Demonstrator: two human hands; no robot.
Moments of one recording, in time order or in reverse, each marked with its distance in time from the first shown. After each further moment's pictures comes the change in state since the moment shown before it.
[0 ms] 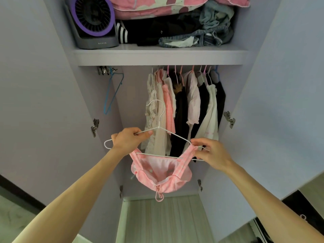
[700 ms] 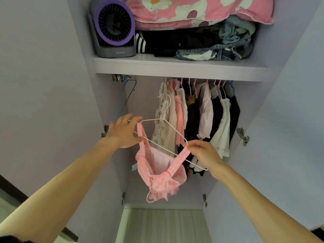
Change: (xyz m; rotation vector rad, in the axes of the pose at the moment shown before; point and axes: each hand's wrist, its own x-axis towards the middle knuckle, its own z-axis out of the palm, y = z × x) left_hand 0.055 -0.017 -0.060 0.522 -0.093 0.119; right_hand 0.053 -0.059 0.033 0.177 -0.015 0.140
